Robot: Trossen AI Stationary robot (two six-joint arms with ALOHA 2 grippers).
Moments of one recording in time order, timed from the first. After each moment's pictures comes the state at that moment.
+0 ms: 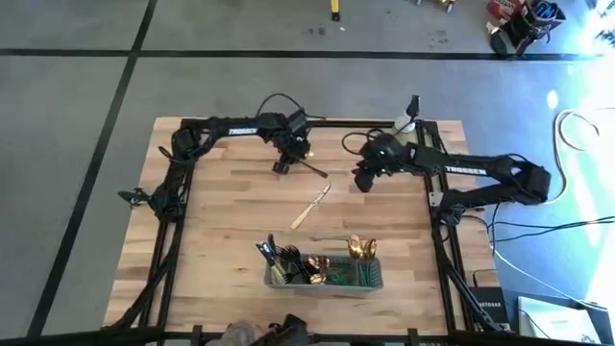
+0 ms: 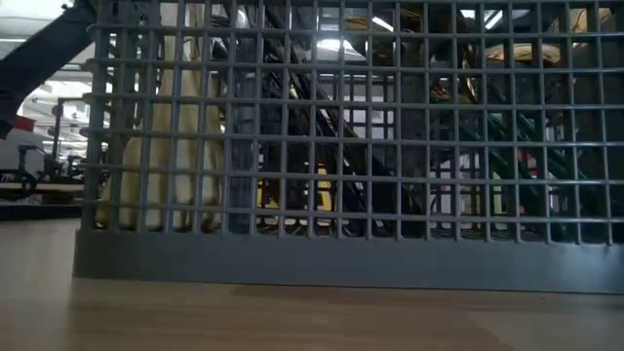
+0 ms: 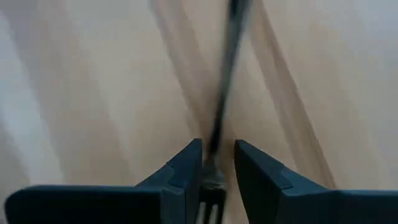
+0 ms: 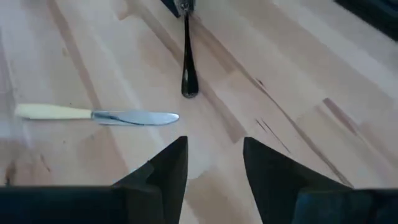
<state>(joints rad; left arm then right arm) 0.54 2.14 1.54 -0.65 0.16 0.94 -0.45 1.21 0.63 -0.24 -0.08 0.24</state>
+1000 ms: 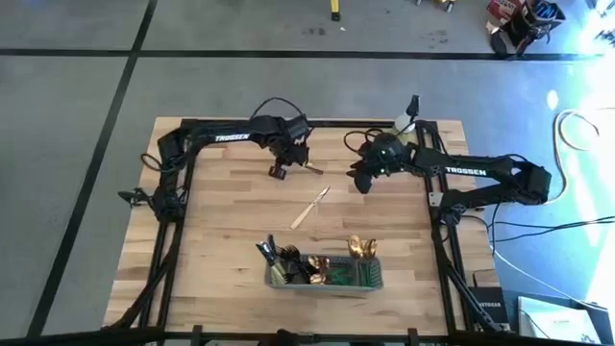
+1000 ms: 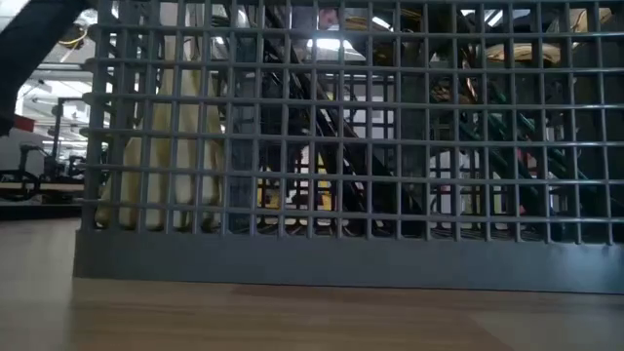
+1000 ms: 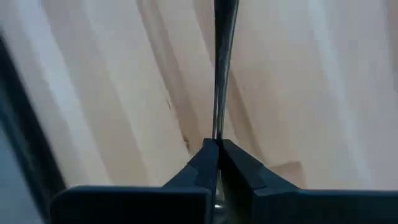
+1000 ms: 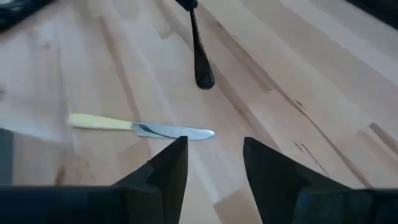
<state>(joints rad) 0.43 1.96 1.54 -0.83 -0.04 0.79 -0.43 1.21 0.62 -0.13 -0.20 0.24</state>
